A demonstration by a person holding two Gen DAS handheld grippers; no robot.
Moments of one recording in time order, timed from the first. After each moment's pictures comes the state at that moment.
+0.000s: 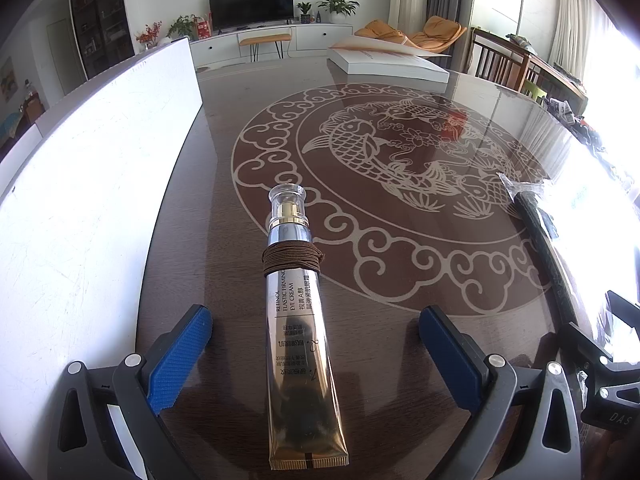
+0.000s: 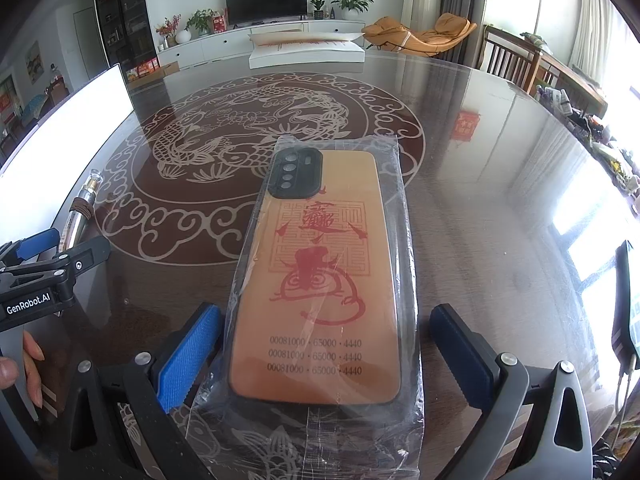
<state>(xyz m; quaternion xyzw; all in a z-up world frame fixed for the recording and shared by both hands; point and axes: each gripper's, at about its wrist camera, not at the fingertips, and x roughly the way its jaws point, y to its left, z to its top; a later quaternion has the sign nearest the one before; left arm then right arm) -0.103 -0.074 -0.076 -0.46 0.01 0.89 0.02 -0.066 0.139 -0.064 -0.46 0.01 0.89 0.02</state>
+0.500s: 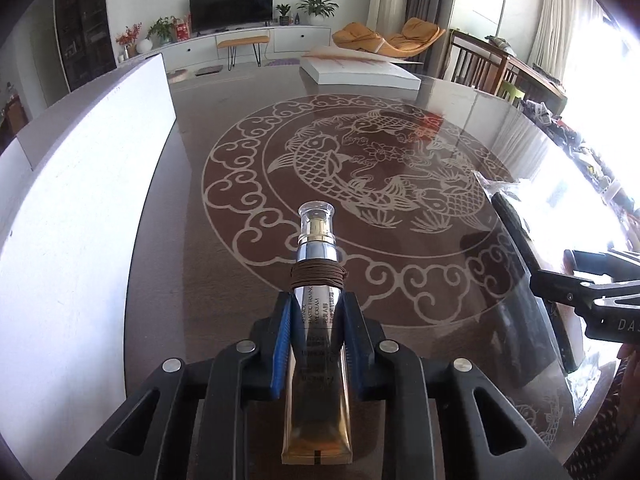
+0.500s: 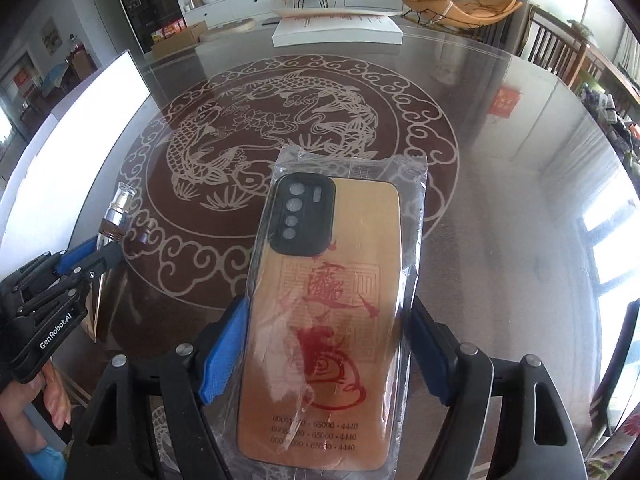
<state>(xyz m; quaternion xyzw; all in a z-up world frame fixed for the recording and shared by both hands) -0.093 -0.063 -0.048 -0.45 -0.01 0.89 0.07 -0.112 0.153 -0.026 -0.53 0.01 0.85 -0.05</state>
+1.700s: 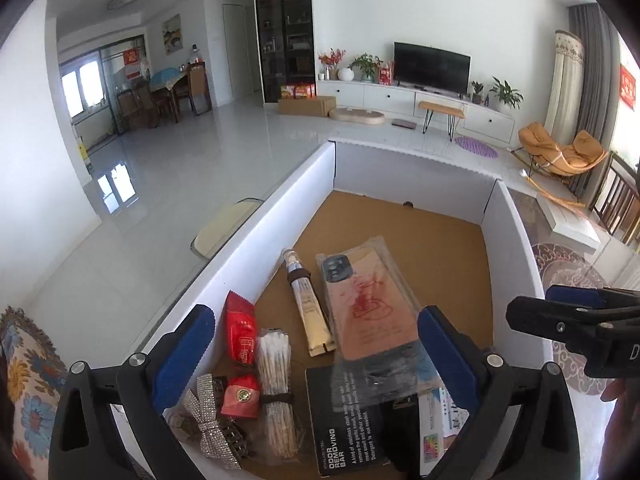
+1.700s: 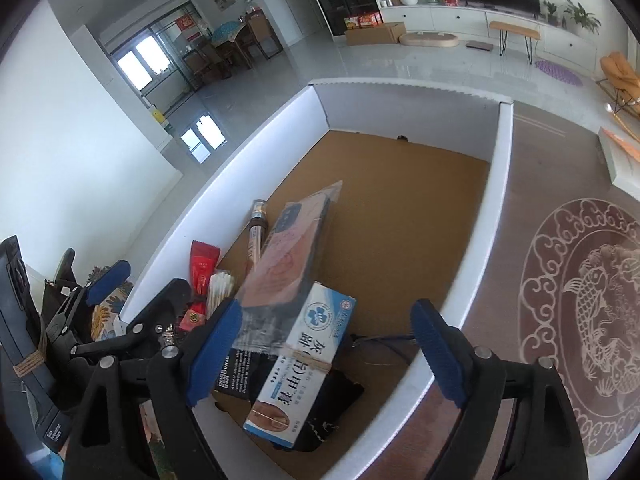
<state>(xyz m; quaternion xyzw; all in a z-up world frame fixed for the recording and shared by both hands) 0.006 -0.335 0.063 -0.34 -0.09 0.90 -0.25 -0.133 -0.191 0.064 -0.49 -0.03 0.80 -0.35</state>
